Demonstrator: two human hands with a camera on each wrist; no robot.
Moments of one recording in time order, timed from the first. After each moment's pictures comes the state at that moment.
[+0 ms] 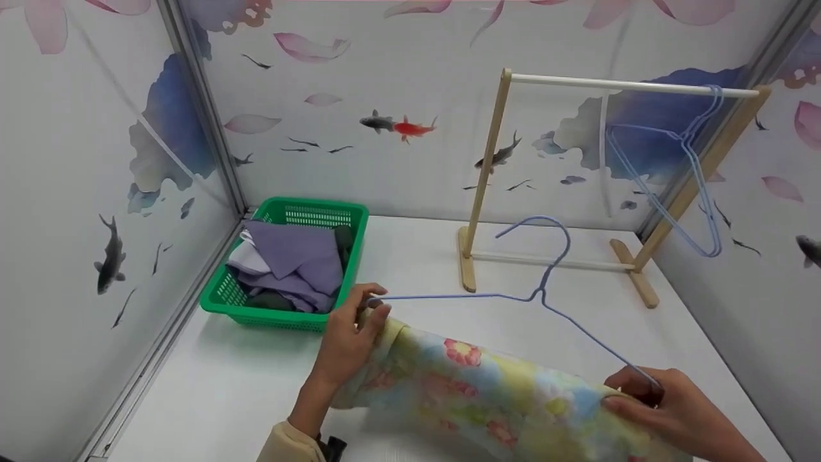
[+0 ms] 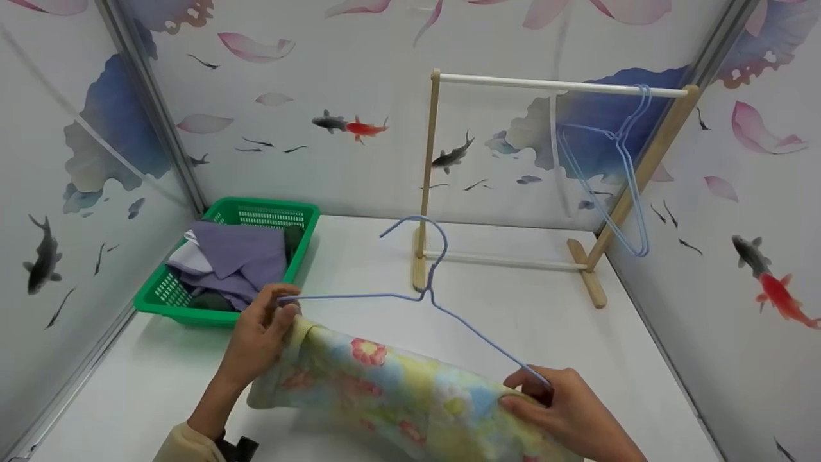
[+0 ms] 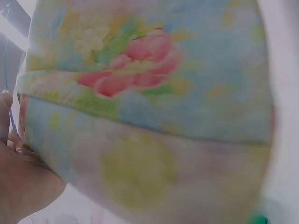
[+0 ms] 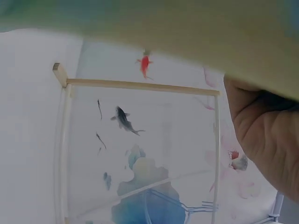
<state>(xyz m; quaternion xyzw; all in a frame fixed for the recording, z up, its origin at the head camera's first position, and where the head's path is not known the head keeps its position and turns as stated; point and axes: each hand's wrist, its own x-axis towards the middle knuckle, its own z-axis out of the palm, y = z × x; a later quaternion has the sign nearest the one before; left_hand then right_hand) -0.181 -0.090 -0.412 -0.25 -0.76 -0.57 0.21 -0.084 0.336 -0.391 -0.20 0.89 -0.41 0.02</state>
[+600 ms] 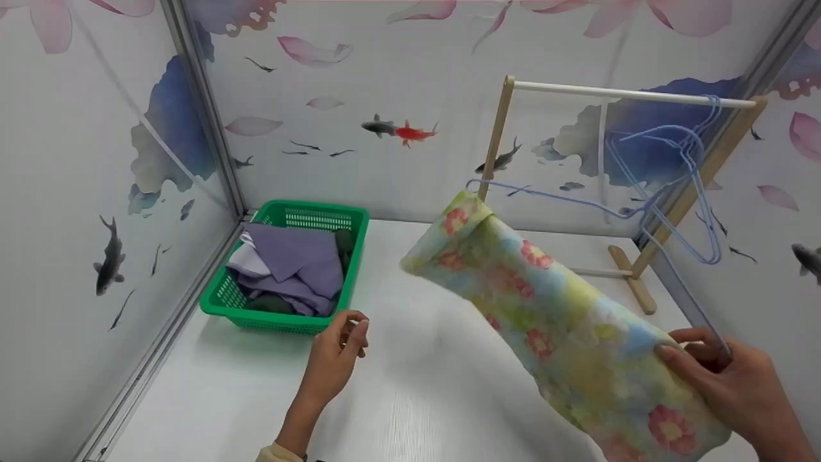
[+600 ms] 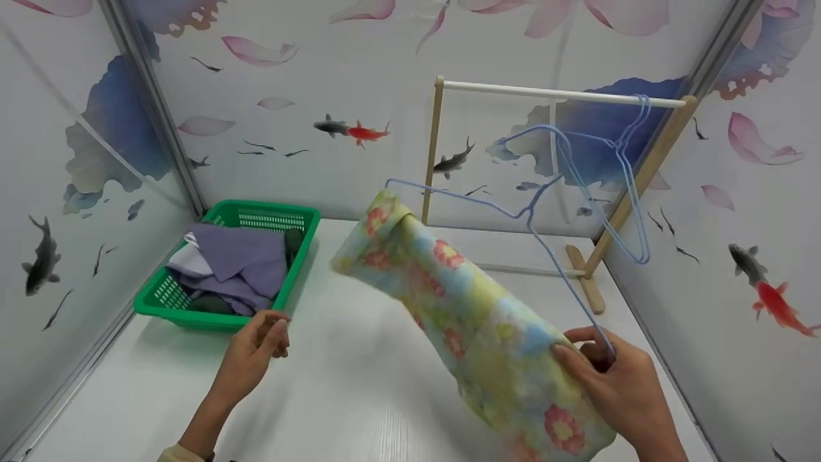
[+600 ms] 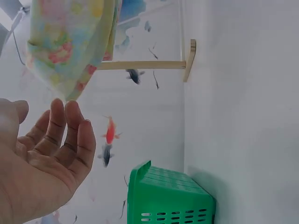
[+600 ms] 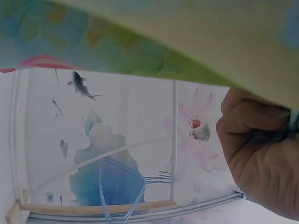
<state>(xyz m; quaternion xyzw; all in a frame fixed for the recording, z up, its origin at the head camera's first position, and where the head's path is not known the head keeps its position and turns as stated) -0.195 -0.119 -0.477 -0.18 -0.79 -0.58 0.13 -0.088 0.348 -0.349 0.03 0.93 -0.33 -0.18</state>
